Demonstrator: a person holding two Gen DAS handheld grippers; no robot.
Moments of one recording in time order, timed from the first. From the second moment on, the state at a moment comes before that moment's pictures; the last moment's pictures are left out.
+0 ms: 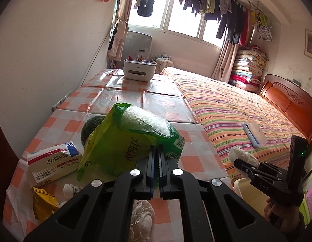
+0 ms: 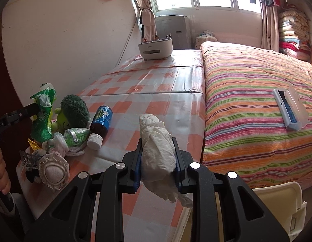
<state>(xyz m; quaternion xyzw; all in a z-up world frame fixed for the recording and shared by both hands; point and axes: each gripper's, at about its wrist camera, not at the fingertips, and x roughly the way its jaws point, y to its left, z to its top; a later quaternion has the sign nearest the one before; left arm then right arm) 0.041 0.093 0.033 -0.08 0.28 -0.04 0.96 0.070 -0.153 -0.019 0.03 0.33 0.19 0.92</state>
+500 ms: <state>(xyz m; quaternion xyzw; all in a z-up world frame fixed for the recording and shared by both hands) 0.028 0.056 0.048 -0.07 0.26 -0.08 0.96 0.050 -0.174 -0.011 0.04 0.31 0.18 0.93</state>
